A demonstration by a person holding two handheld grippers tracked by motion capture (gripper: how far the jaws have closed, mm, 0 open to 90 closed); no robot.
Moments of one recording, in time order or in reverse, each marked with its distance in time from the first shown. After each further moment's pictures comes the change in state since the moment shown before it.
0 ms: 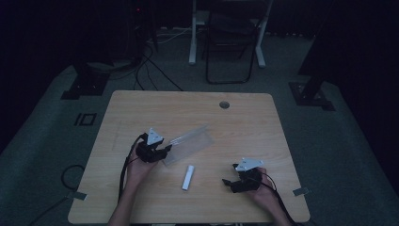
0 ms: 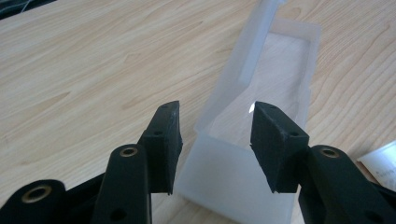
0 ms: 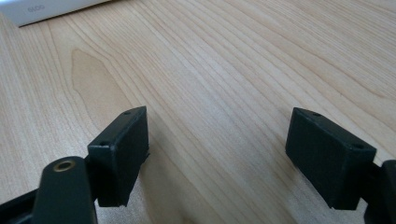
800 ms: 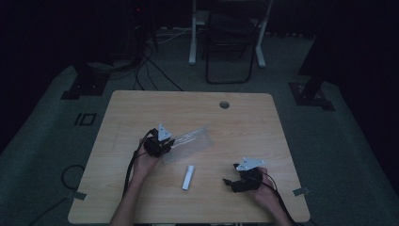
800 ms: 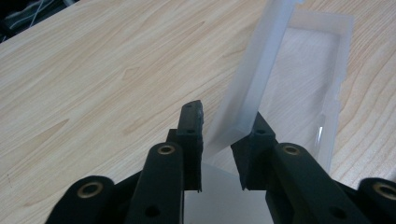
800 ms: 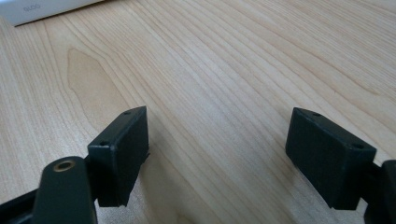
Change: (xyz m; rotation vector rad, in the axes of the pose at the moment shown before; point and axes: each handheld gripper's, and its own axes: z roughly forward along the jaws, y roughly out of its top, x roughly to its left) left arm -0.002 0.015 0.023 0.049 0.047 0.105; right arm -0.002 -0.001 -0.001 0.000 -0.005 0.007
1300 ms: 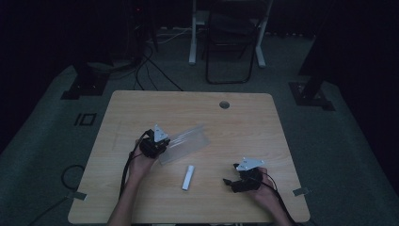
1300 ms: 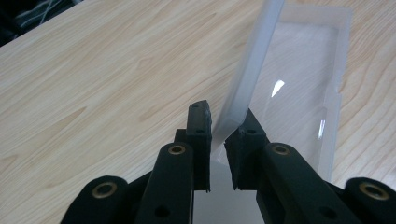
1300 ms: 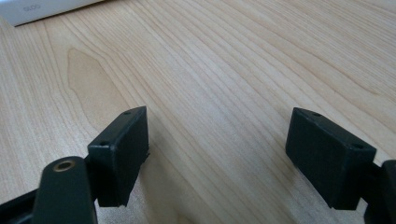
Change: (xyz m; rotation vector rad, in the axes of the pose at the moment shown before) left arm 0.008 -0.010 -0.009 0.008 0.033 -0.002; right arm 0.000 0.000 0.000 0.000 0.000 0.000
